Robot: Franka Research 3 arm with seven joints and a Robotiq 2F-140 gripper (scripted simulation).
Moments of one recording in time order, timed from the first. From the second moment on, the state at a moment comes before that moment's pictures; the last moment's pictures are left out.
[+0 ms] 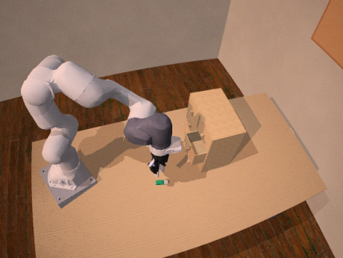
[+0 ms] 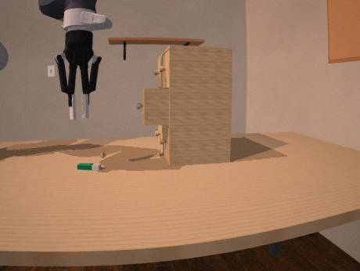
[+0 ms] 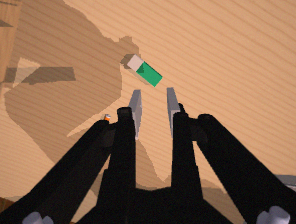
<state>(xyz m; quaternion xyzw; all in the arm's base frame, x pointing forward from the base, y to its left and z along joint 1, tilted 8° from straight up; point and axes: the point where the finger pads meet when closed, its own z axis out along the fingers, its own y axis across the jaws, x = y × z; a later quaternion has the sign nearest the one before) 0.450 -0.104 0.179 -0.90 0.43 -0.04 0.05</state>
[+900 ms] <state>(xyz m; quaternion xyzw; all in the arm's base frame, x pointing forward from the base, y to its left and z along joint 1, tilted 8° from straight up) 0.454 -0.104 0.169 -0.93 0.37 -0.04 0.05</state>
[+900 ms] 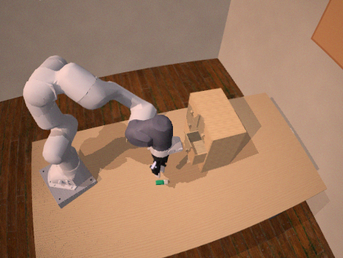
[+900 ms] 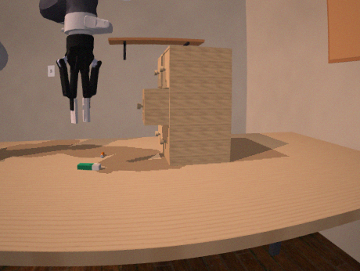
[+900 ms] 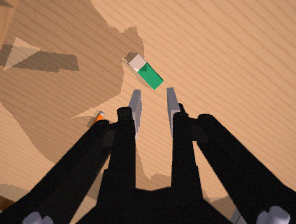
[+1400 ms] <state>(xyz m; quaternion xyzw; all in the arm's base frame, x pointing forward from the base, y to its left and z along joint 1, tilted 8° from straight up) 0.457 -0.103 0.159 -0.94 0.33 -0.04 0.05</state>
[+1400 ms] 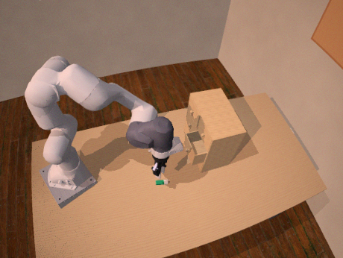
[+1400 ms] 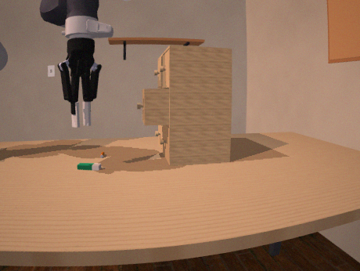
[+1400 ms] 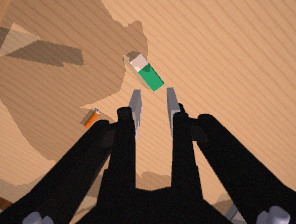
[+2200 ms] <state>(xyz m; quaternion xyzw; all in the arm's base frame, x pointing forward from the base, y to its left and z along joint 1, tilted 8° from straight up) 0.461 -0.102 0.150 -0.96 0.28 -0.04 0.05</state>
